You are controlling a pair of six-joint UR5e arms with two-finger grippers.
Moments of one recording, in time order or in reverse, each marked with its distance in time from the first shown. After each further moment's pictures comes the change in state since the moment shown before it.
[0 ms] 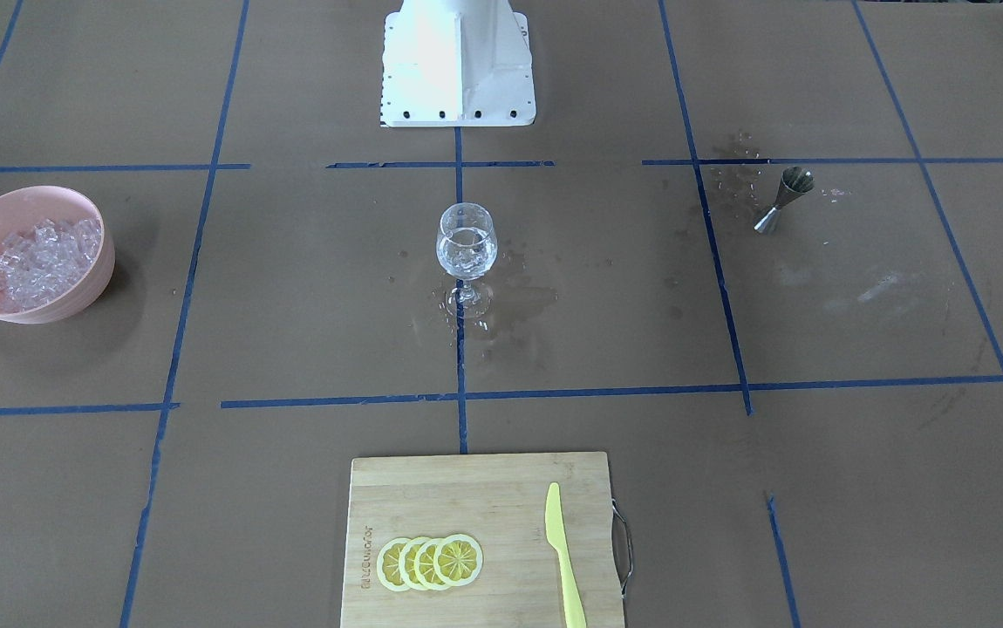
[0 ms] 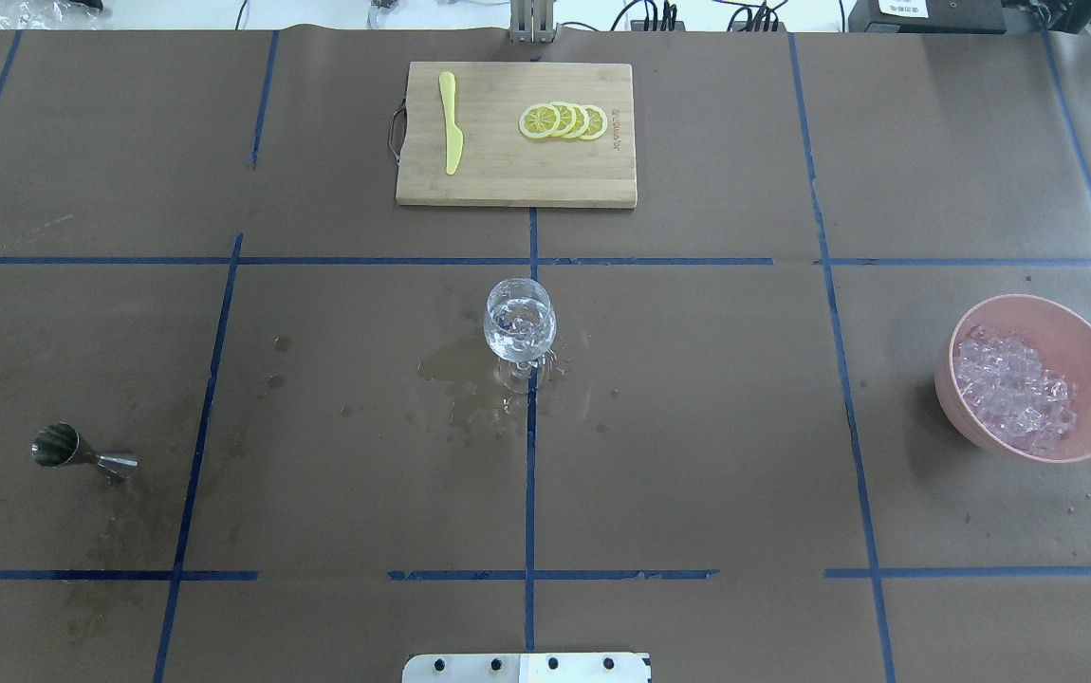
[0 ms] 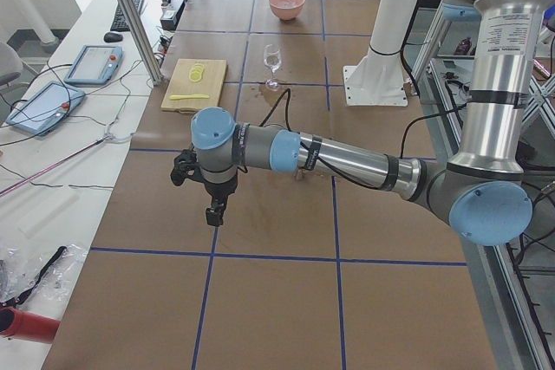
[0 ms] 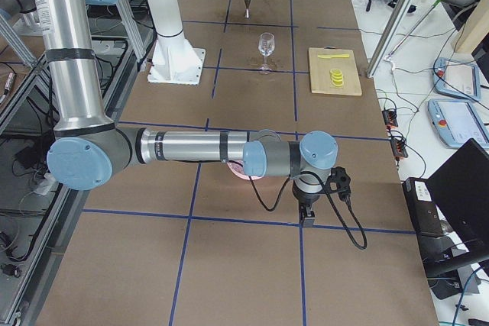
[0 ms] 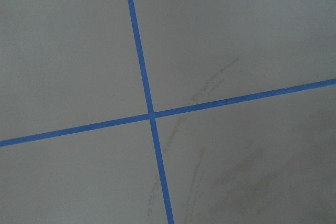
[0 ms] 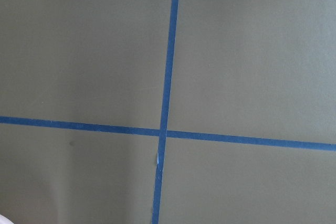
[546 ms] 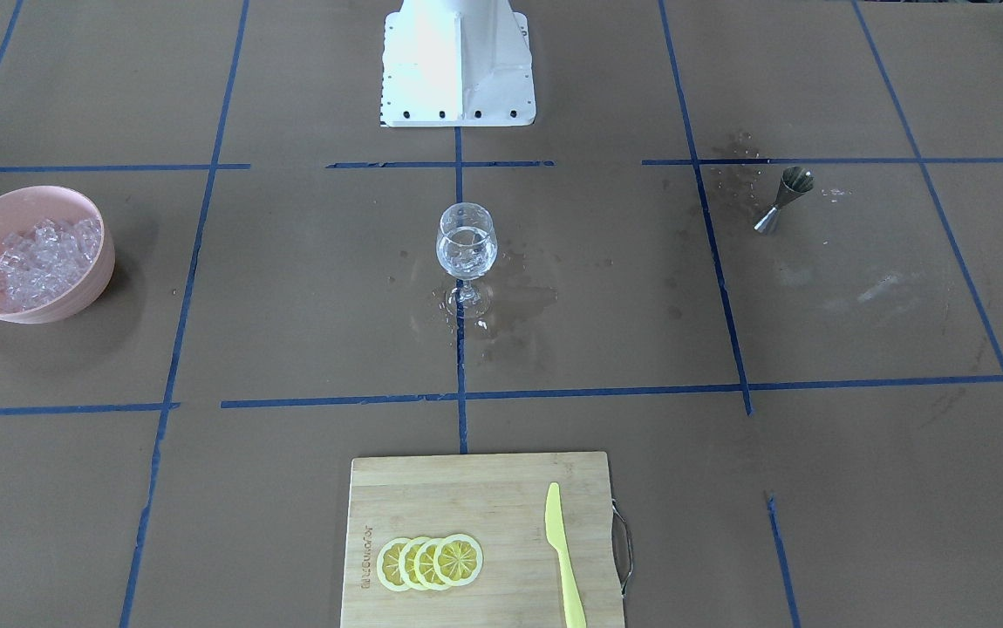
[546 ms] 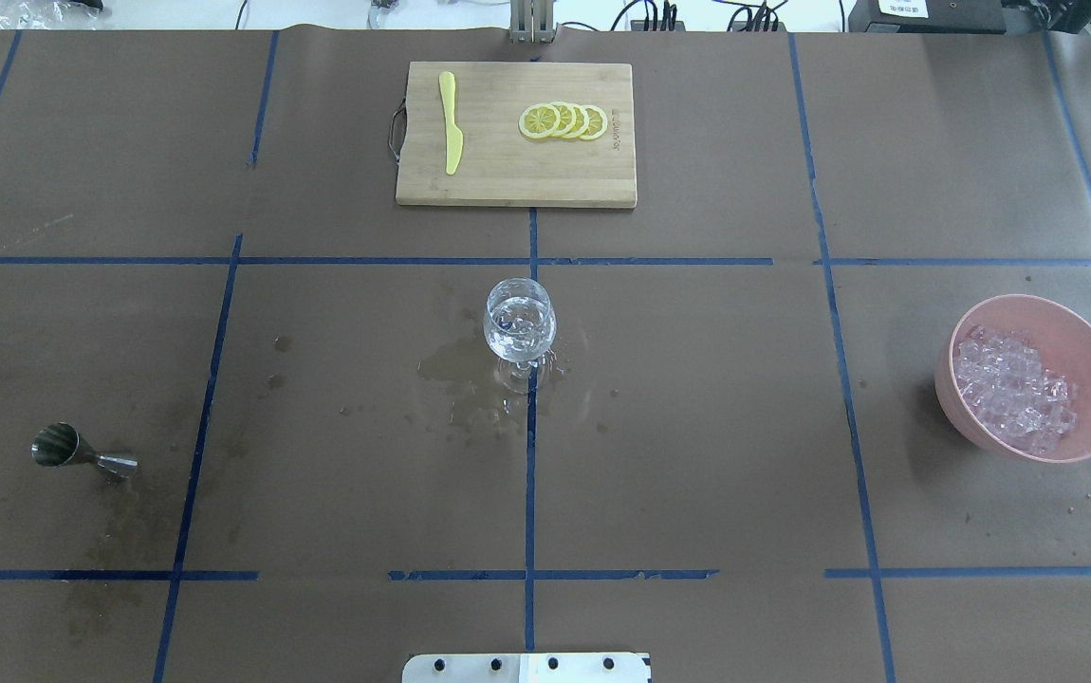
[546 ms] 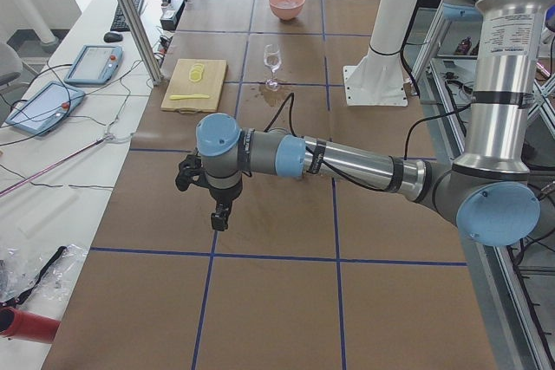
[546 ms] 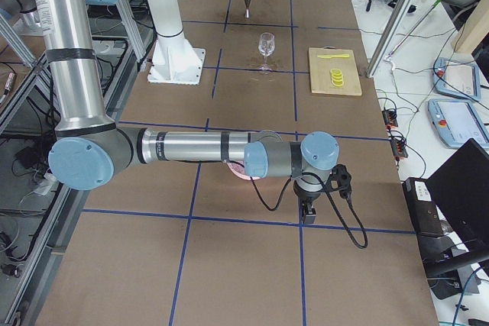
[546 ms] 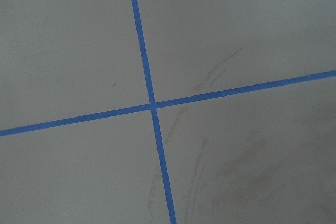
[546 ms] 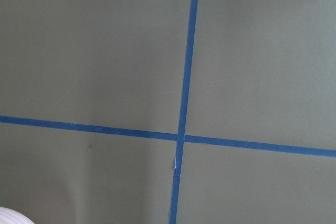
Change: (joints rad) left arm -0.002 0.052 0.000 -0.066 -0.042 0.003; right arm -0.006 0.002 -0.014 0.020 0.060 -0.002
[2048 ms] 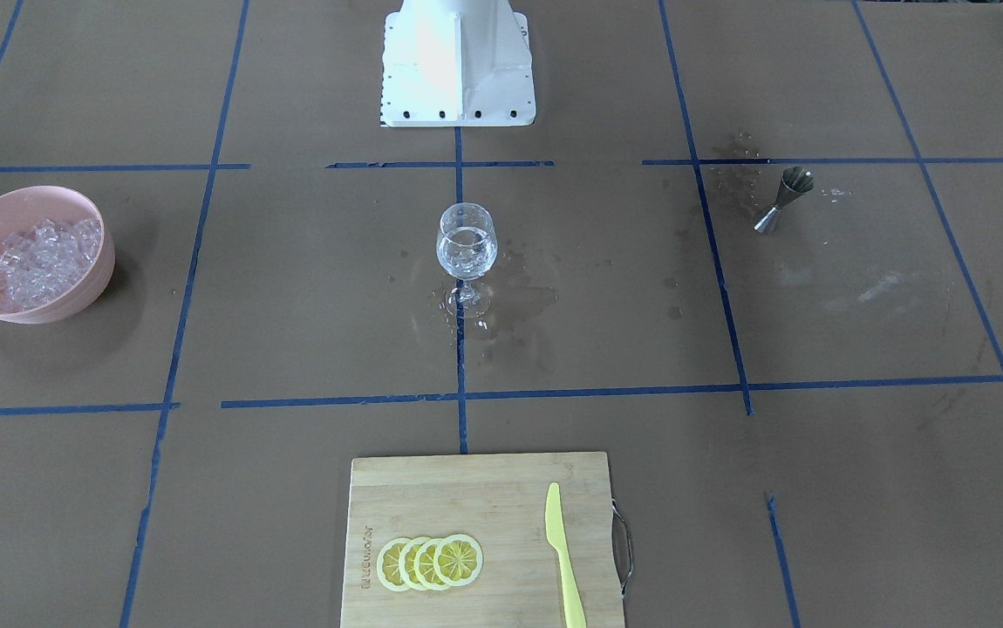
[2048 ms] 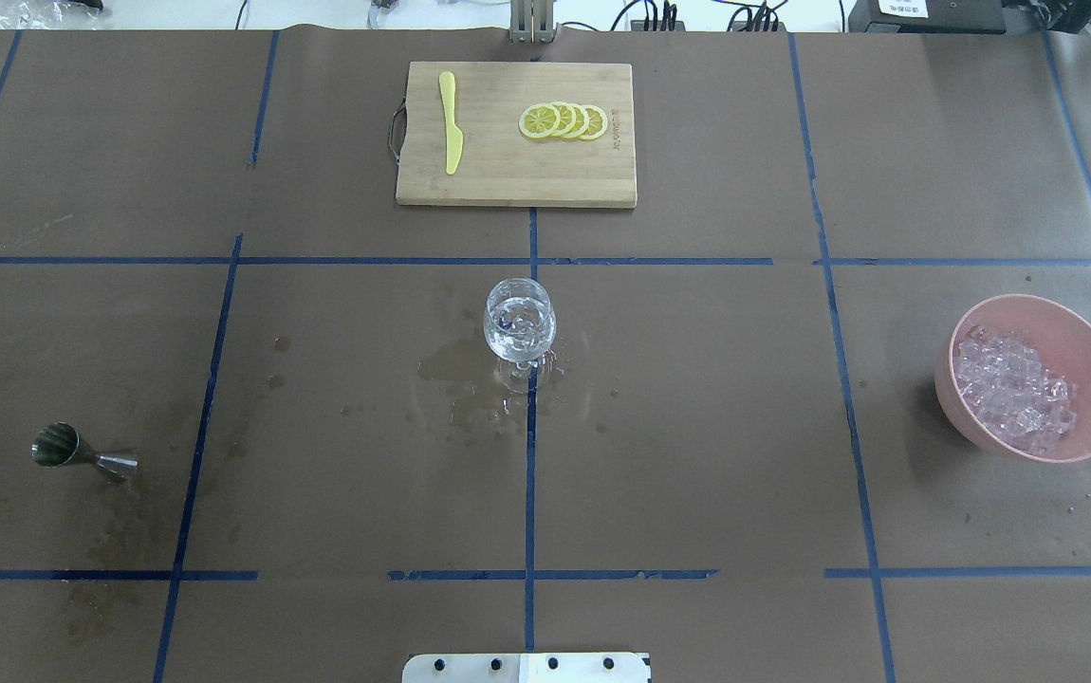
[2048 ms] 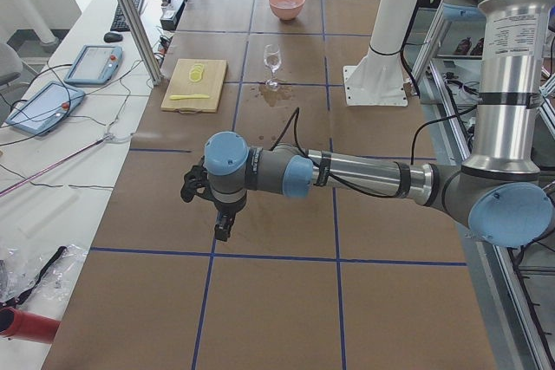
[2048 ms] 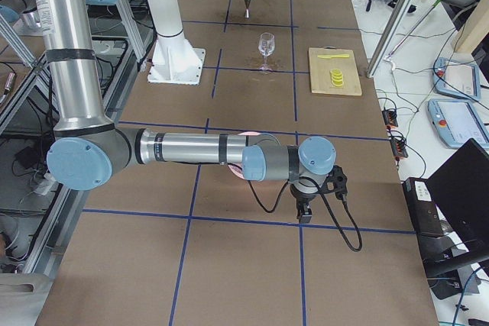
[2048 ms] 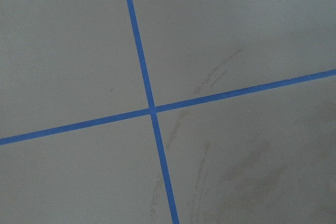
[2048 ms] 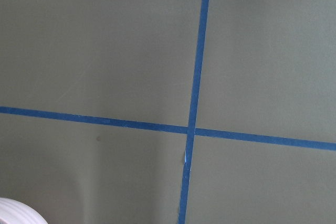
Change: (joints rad) left arm -0.006 0.033 0.050 -0.080 0.000 -0.005; right arm -0.010 -0.012 -0.007 0.009 0.025 -0.001
